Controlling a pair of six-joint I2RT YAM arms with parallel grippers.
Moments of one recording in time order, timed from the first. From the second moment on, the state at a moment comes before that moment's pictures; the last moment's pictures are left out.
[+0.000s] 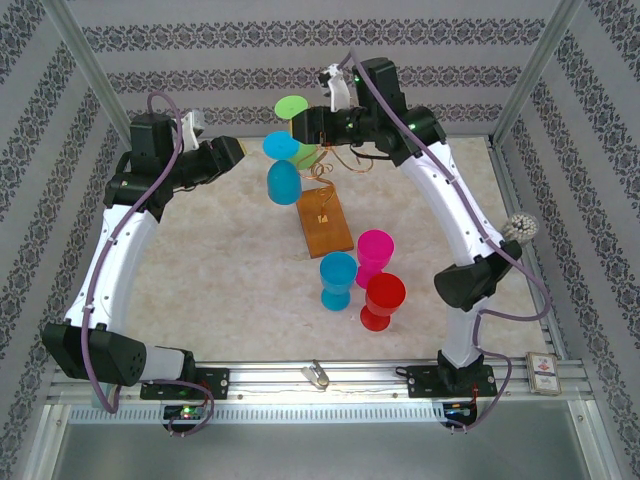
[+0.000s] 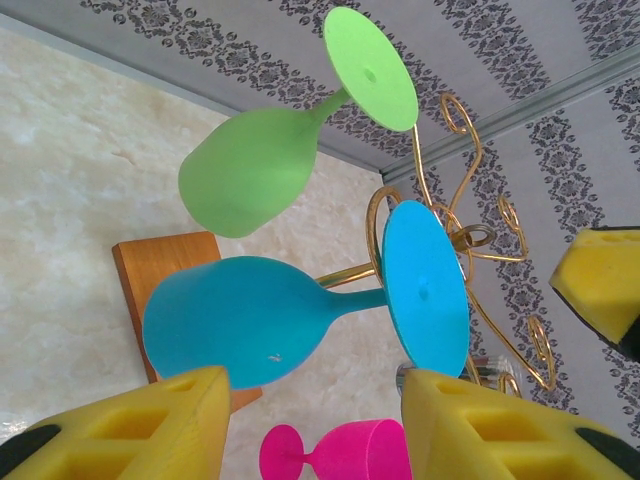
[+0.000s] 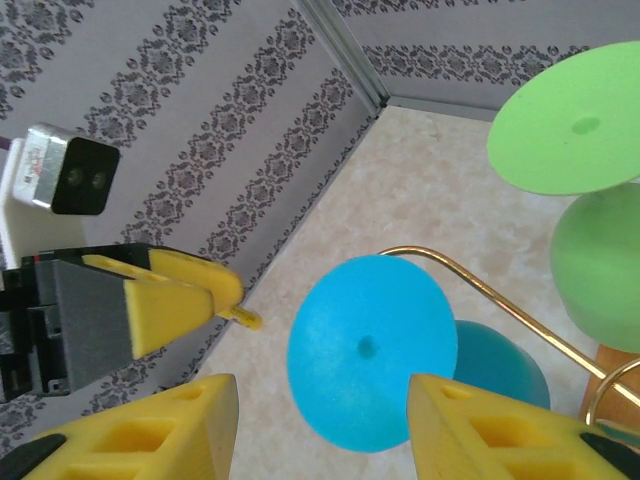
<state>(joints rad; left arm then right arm) -0.07 1.35 1.50 -0.64 0.57 -0.64 0.52 1.94 2.36 -0.92 -0.53 0.41</state>
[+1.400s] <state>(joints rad) -0.04 1.33 1.42 -0.62 0.56 -0.64 0.52 2.03 2.38 -0.97 -0.49 0.41</state>
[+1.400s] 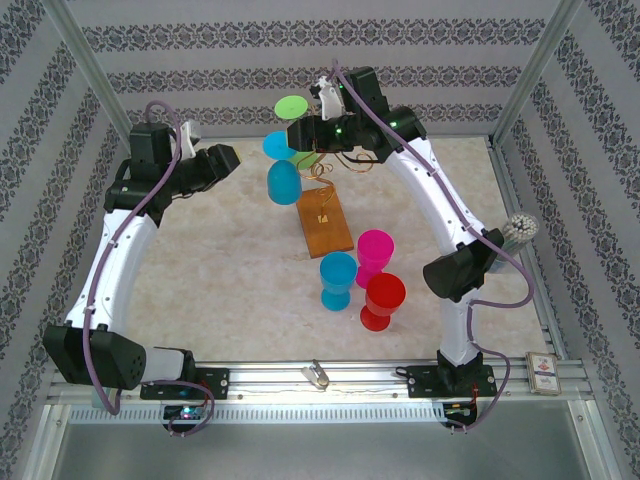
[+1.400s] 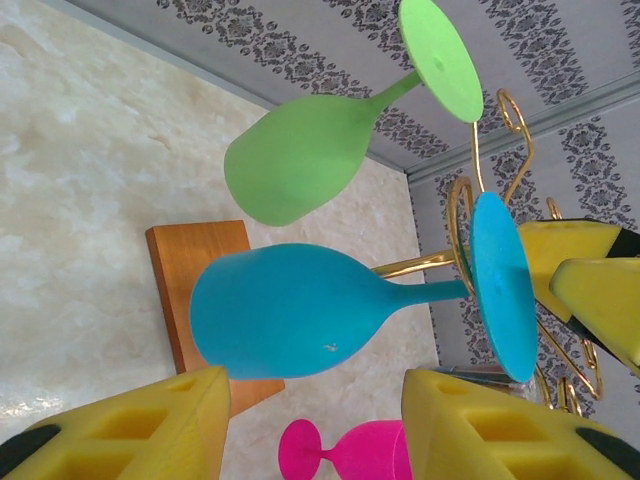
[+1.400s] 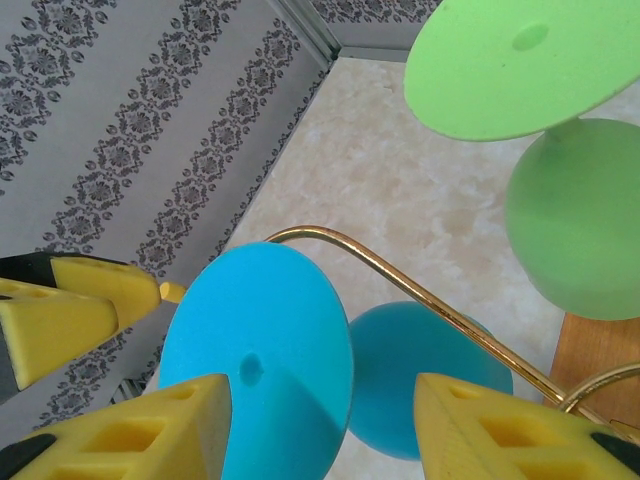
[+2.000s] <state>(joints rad) -0.02 1.32 1.40 -0.62 0.56 -0.64 0.54 2.05 2.41 -0.97 -0.51 0.41</state>
